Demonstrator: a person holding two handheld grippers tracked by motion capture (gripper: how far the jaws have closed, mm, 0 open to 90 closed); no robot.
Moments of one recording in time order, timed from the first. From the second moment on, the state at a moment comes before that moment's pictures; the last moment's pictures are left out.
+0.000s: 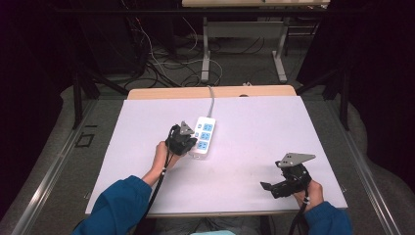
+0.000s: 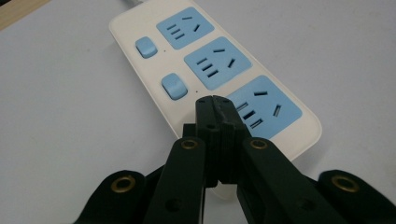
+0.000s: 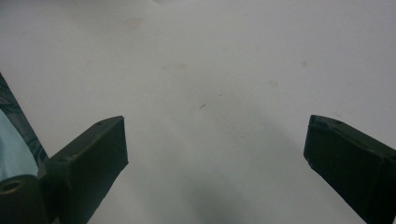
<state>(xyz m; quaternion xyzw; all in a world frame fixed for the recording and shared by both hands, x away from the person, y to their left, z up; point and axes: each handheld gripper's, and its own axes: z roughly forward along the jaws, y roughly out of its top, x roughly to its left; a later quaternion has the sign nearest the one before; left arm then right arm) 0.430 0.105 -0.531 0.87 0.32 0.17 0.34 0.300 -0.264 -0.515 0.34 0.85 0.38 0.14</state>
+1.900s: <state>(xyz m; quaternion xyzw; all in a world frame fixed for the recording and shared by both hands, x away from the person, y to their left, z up) 0.399 0.151 -0.502 0.86 0.33 0.19 0.34 0.299 -0.264 -0.515 0.34 0.85 0.38 0.15</state>
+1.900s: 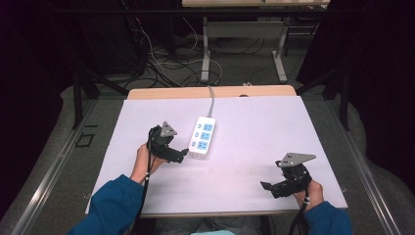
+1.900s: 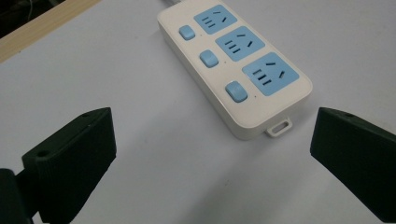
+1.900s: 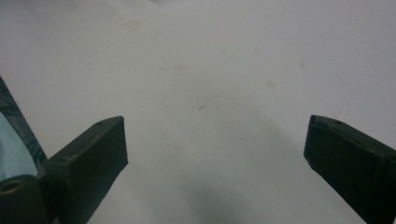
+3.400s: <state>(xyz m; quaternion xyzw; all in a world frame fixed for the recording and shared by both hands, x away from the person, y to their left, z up) 0.345 0.223 -0.505 0.84 0.38 0.20 0.32 0.299 -0.263 -0.515 0.34 0.85 0.38 0.15</state>
